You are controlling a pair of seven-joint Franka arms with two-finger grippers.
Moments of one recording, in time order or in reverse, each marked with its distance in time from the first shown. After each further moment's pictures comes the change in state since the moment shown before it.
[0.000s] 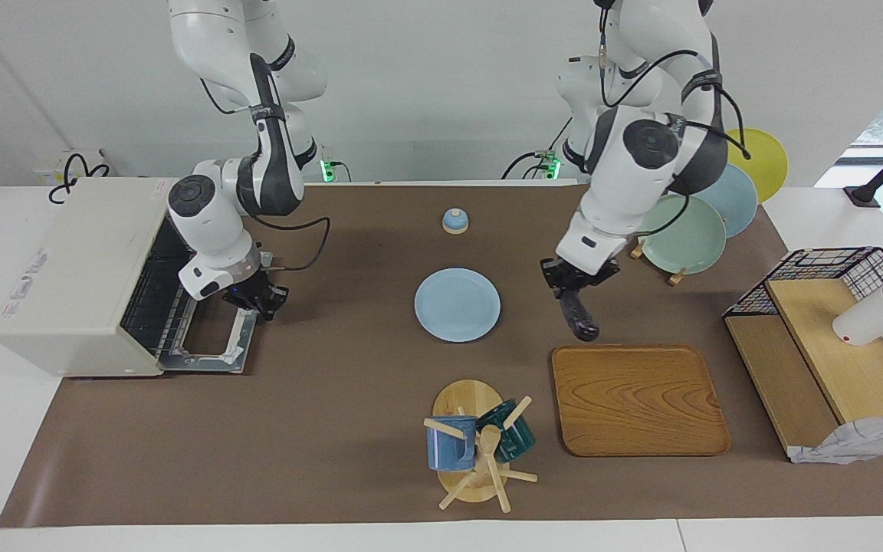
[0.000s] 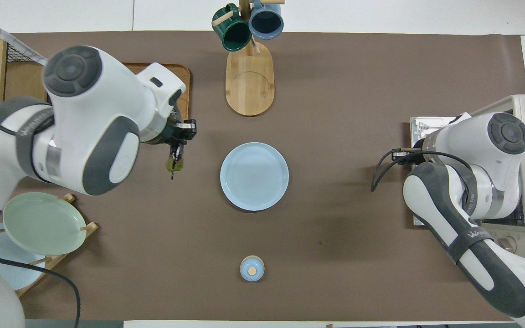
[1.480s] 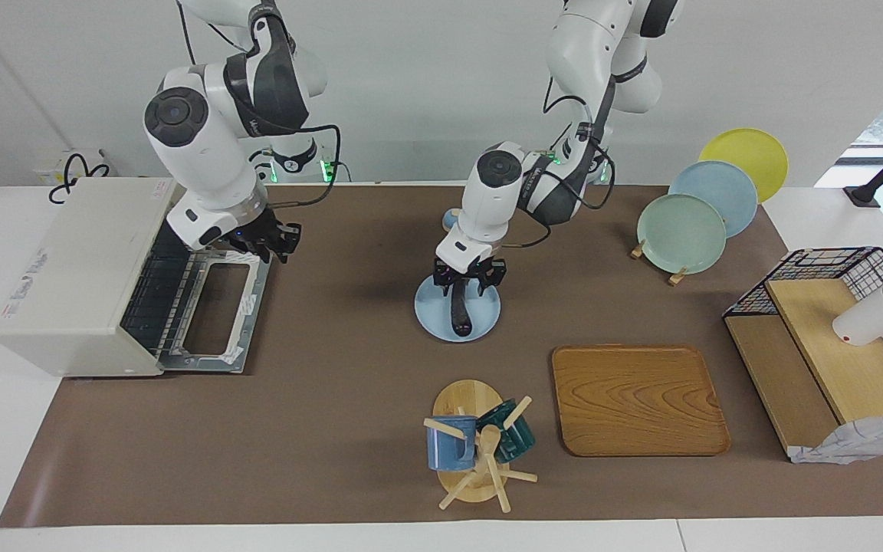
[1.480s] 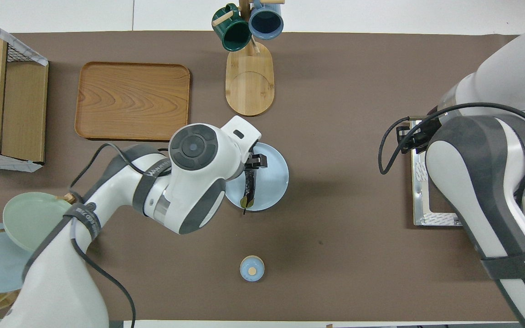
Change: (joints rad) left arm -0.184 0.053 0.036 -0.150 -0.006 0.292 -0.150; right arm 0.102 -0.032 -0.006 0.435 -0.037 -0.580 0.074
